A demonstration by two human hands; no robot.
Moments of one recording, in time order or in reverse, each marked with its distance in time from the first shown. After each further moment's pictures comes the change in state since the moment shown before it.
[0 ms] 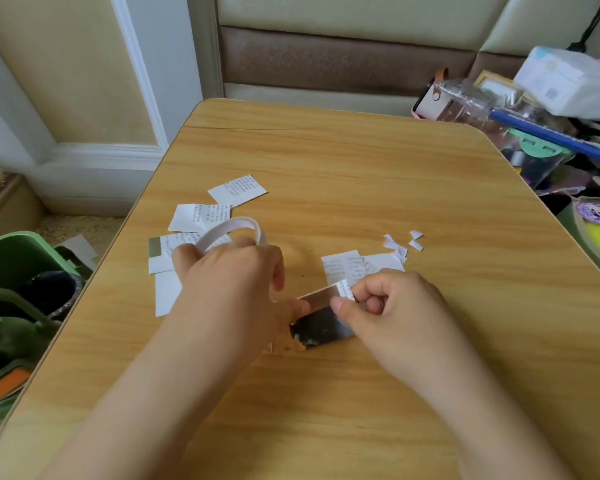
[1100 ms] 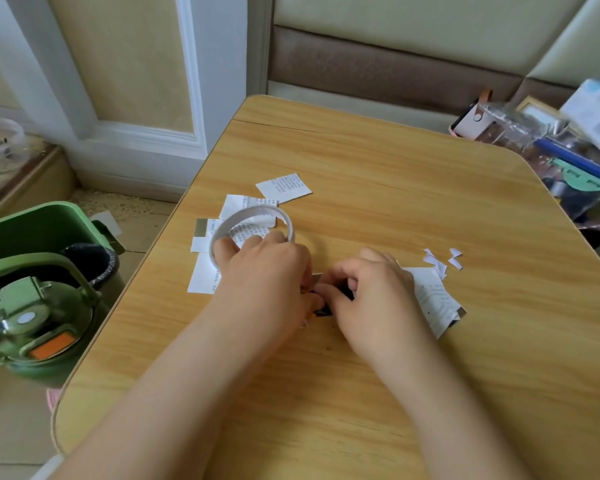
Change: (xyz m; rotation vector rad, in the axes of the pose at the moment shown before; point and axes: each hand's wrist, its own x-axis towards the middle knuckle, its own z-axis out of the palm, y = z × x) left_hand 0.015 -0.025 0.014 -0.009 -0.030 -0.018; right_hand 0.023 -0.033 0.046 -0.261 -0.022 -0.252
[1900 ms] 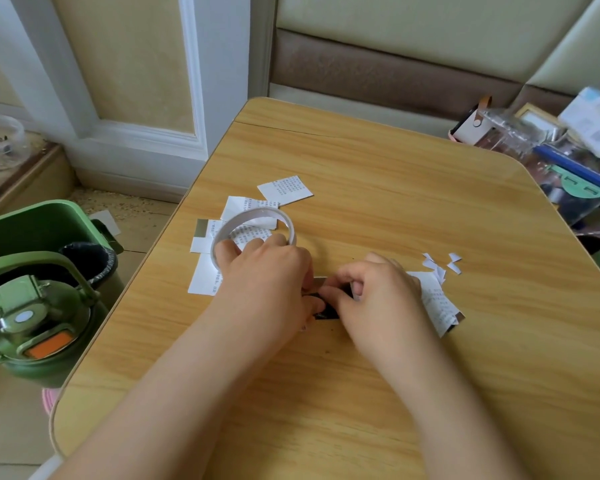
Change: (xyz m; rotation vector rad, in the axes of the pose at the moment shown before) left_hand 0.000 0.000 0.002 0.008 0.010 0.013; right_hand 0.002 0.004 -0.002 -0.060 0.000 0.011
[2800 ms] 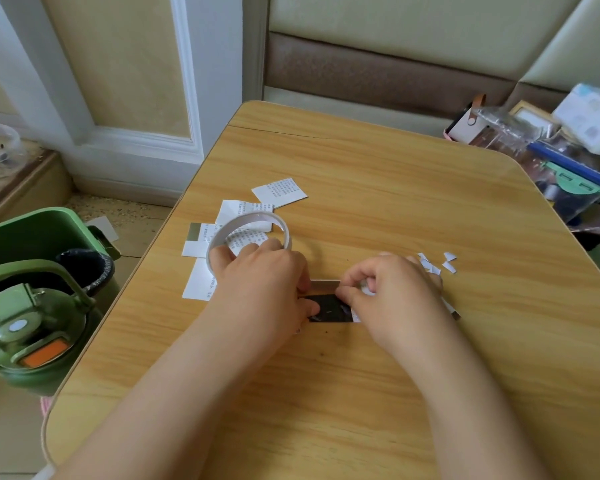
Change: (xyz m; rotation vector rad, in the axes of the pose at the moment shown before) left_hand -0.001 0.003 -0.002 -0.006 -0.024 -0.005; right_hand 0.006 0.006 -0.019 -0.086 -0.100 0.120
